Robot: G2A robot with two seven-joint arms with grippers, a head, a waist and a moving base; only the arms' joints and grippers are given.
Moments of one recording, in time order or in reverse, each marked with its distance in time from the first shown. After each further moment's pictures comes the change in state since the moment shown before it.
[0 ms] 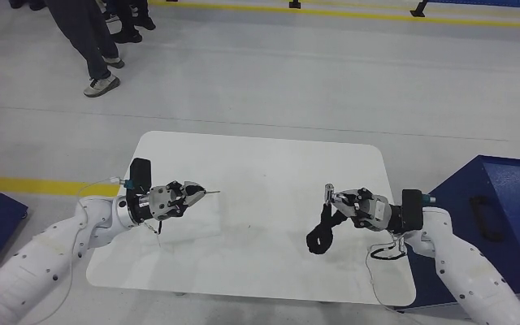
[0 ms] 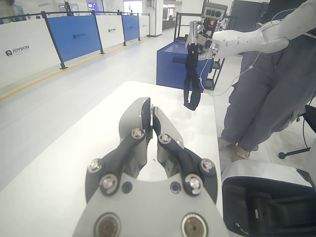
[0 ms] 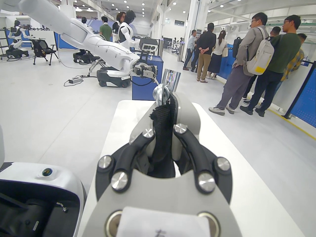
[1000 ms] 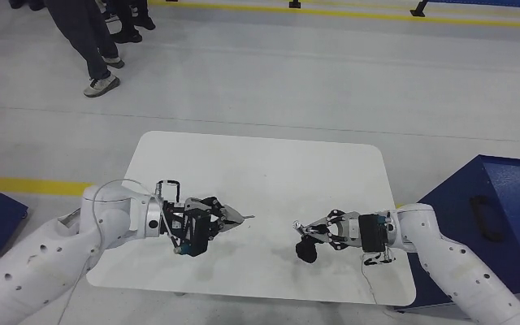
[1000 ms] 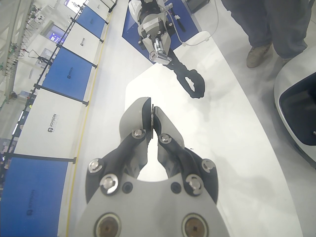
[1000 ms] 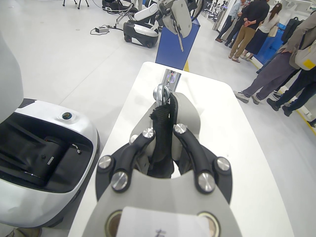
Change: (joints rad) left arm -0.003 0.056 -0.155 -0.523 0.654 0.196 -0.189; right arm 0.090 0.022 -0.163 -0.060 -0.284 -0.014 0.019
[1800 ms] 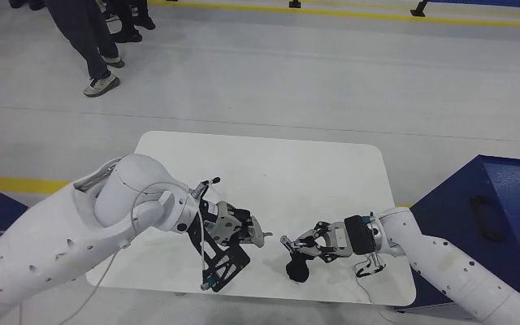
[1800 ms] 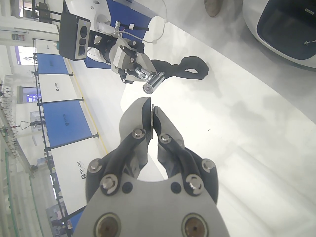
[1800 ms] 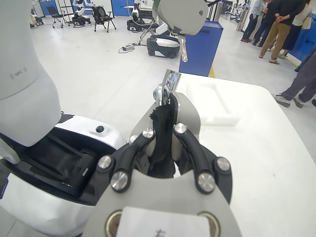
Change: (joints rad) left arm -0.301 -0.127 0.149 -0.072 0.419 -0.223 0.166; right arm 0.228 0.053 -0.394 0.033 0.234 0.000 -0.005
